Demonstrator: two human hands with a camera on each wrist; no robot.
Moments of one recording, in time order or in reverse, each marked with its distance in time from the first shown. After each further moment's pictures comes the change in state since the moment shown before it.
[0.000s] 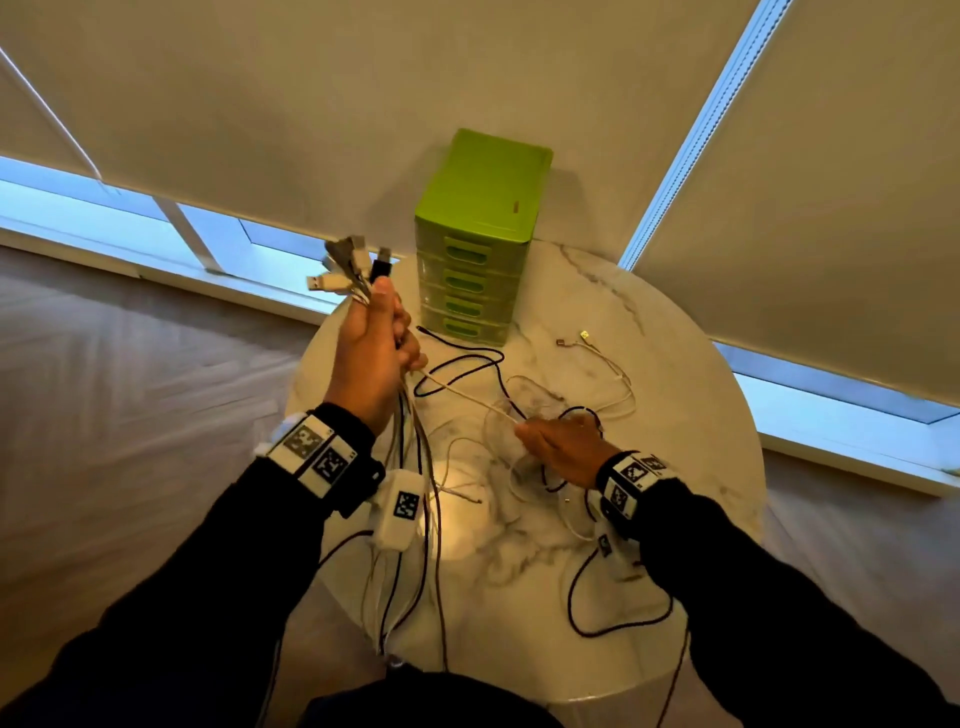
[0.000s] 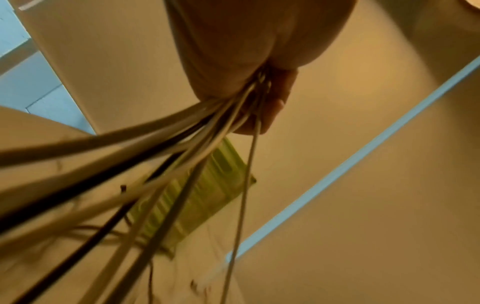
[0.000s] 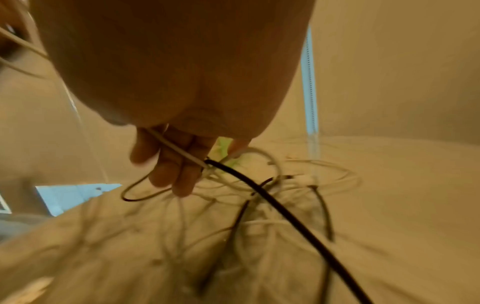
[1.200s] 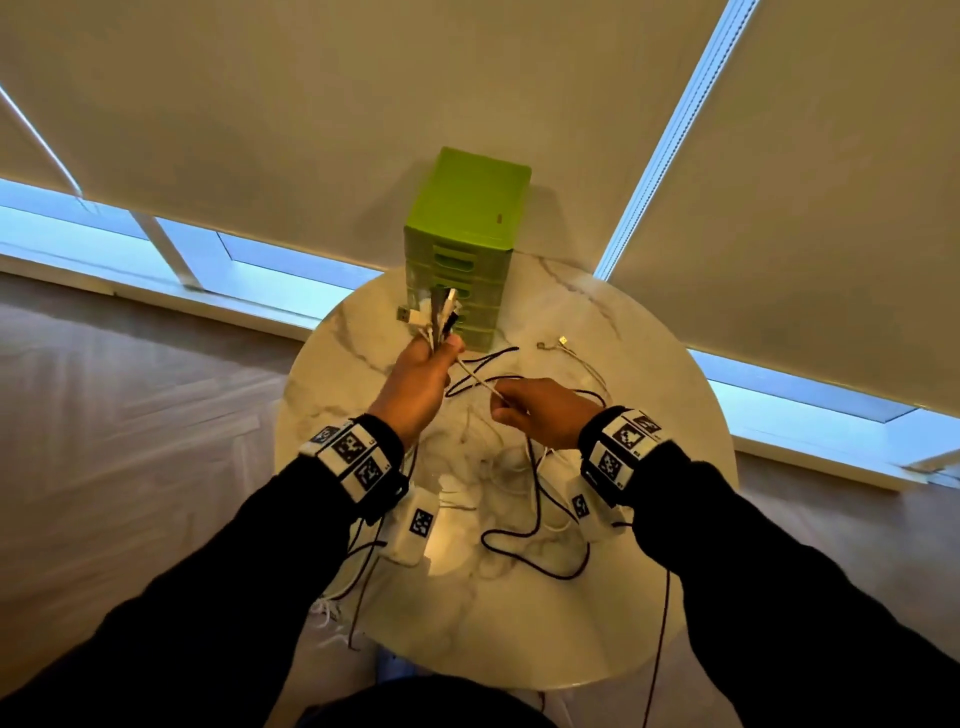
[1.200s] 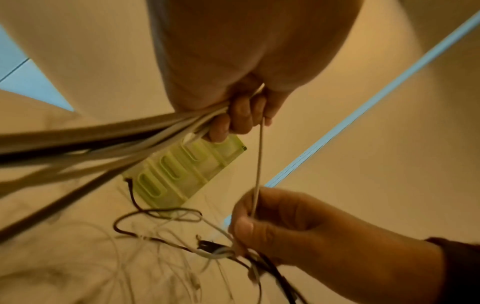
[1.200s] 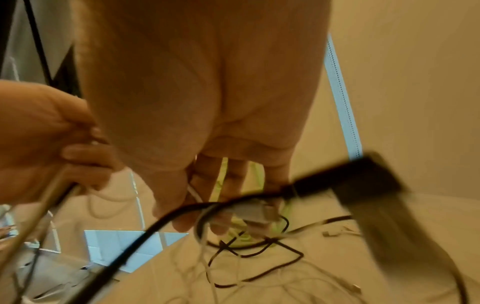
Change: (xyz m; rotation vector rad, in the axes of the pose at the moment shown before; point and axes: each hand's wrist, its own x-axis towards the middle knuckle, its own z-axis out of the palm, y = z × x) left_hand -0.018 -0.030 0.013 0.368 -0.179 -0.157; right_hand -0.010 -0.056 -0.056 0.013 0.095 -0.145
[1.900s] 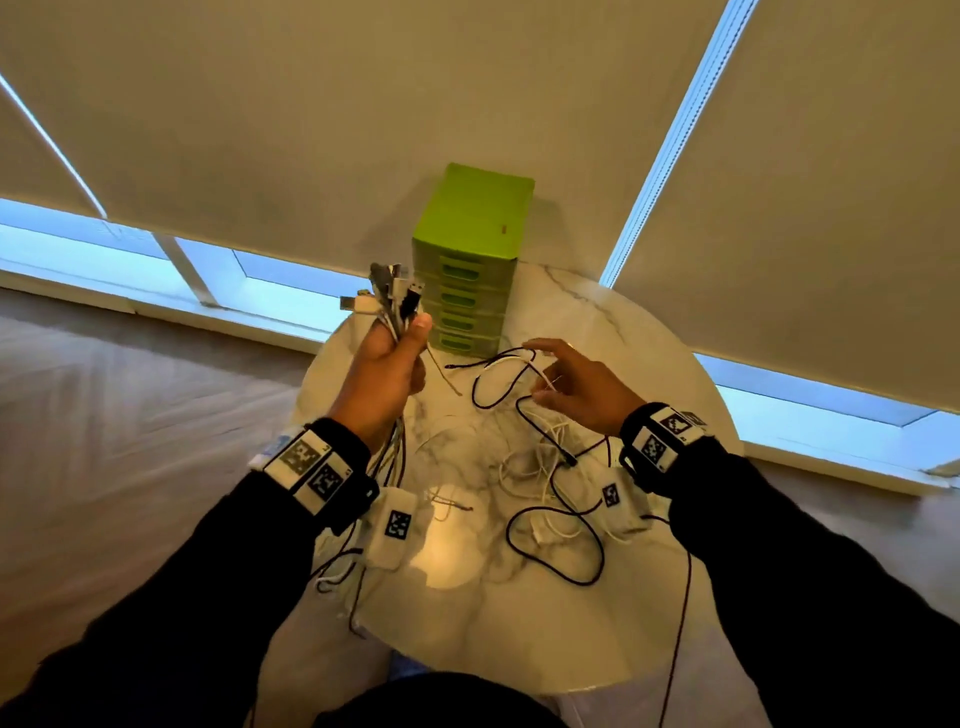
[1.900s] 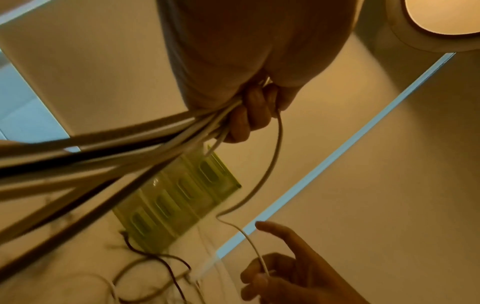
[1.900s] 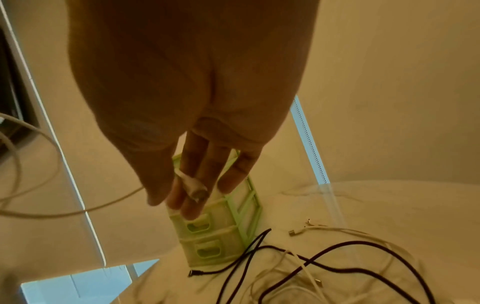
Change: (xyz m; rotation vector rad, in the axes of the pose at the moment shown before) left_hand -0.028 0.031 -0.032 -0.194 0.003 0.183; right_hand -0.023 0.033 -0.018 0.249 0.247 0.039
